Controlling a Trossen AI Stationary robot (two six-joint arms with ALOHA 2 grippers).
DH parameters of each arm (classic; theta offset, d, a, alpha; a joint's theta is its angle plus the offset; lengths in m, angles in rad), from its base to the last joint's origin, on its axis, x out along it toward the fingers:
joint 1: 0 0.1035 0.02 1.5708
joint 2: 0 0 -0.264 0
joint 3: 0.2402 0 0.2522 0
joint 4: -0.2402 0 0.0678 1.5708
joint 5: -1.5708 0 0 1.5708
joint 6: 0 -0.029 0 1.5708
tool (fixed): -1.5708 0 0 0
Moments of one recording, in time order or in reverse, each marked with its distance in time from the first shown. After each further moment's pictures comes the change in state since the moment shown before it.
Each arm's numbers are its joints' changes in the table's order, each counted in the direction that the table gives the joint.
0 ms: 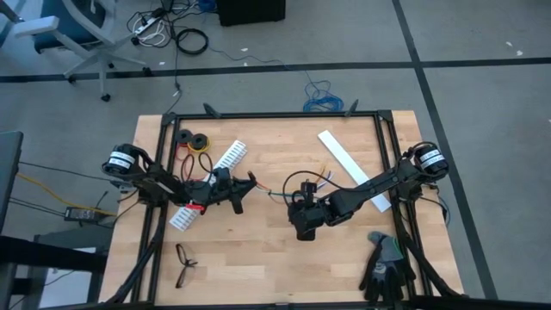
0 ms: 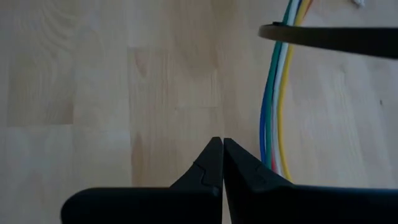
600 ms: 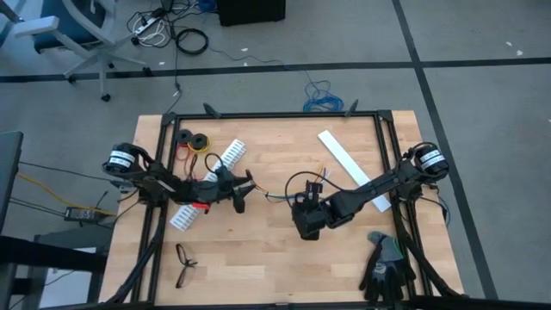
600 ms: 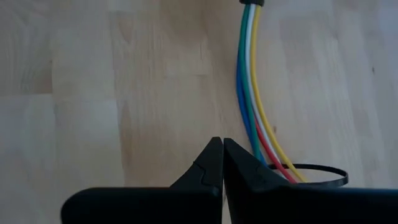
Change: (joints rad) left arm 0.043 0.004 -0.002 -0.227 -0.001 -0.079; right arm 0.019 0.000 0.000 -0.110 0.025 -0.079
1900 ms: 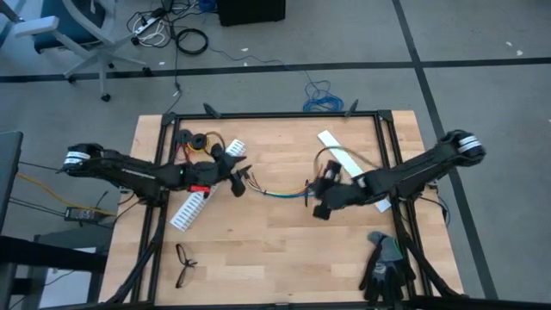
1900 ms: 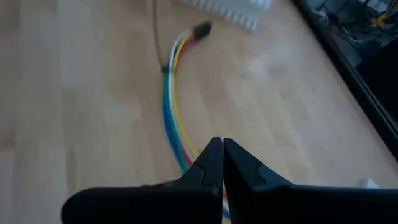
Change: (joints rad) left arm 0.123 0.469 0.215 -0.763 -0.029 -0.314; right arm -0.066 0.419 -0.326 0.271 0.120 0.071
